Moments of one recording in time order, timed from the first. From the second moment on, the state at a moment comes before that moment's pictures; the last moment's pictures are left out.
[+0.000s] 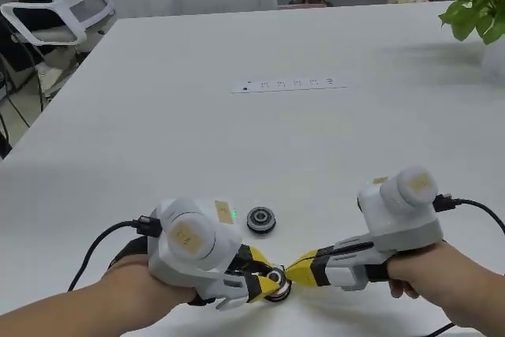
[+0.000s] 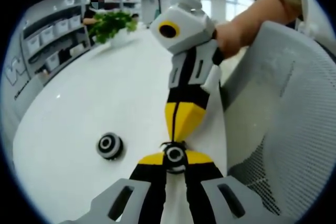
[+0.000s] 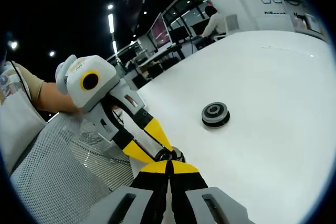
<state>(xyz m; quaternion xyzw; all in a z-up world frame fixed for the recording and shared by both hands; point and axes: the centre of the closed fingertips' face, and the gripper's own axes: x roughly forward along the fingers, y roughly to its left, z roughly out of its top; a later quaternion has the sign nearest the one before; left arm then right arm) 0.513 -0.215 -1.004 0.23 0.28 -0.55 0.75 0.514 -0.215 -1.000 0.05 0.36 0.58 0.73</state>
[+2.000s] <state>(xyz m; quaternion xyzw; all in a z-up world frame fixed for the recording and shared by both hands) 0.512 -0.216 -1.002 0.23 0.27 -0.56 0.75 0.513 -0.219 -0.995 0.05 0.35 0.59 0.73</state>
